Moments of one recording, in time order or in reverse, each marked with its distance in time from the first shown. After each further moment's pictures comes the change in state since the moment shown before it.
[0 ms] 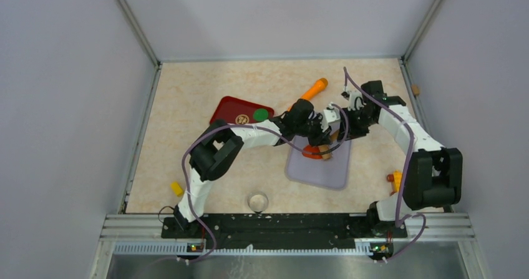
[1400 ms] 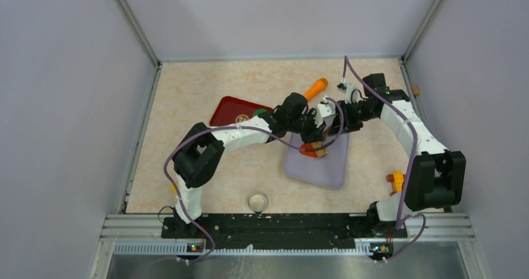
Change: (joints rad) left arm 0.013 -0.154 -0.008 -0.179 -0.041 0.003; right arm -0.009 -0.012 0.110 -0.084 -0.256 -0.030
